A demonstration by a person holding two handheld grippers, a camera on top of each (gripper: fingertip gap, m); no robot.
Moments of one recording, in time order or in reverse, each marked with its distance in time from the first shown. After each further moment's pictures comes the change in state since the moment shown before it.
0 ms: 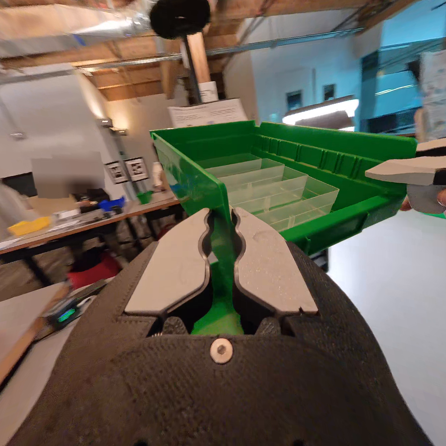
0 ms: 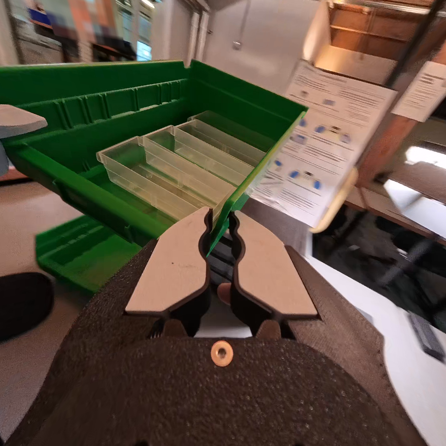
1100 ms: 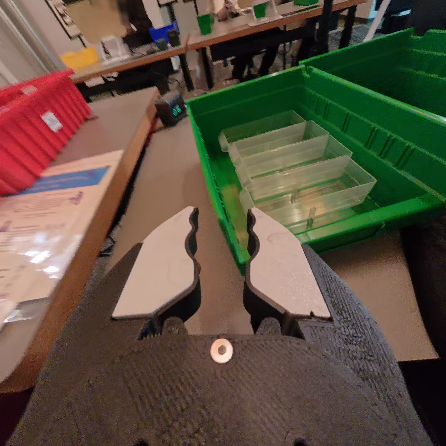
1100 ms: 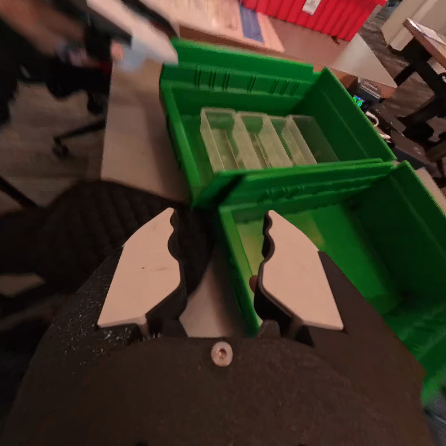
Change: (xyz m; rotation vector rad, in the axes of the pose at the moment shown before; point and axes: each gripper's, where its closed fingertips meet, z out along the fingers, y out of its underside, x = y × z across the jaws) left arm -0.258 0.278 -0.199 -0.550 -0.240 -0.052; right arm -0.329 0.140 0.106 -0.273 -0.817 -0.252
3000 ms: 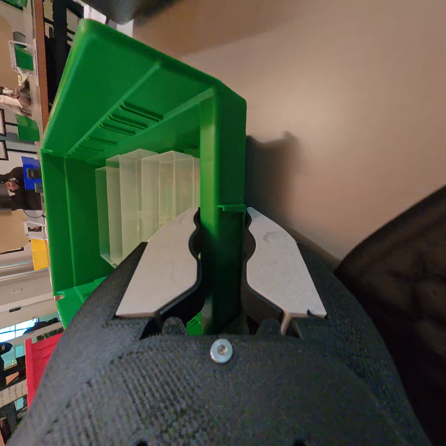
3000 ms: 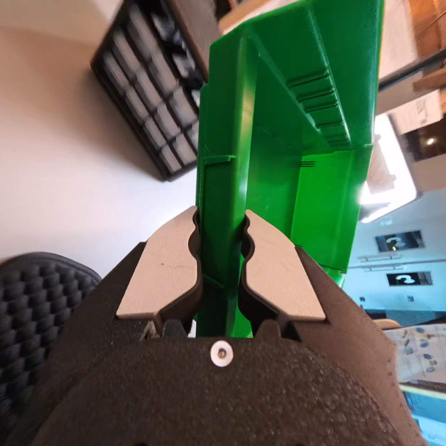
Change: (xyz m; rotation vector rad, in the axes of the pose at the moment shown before) left arm 0.222 0.001 0.144 -0.192 0.417 1.038; right arm 0.140 0.148 -0.442 -0.401 0.777 -0.178
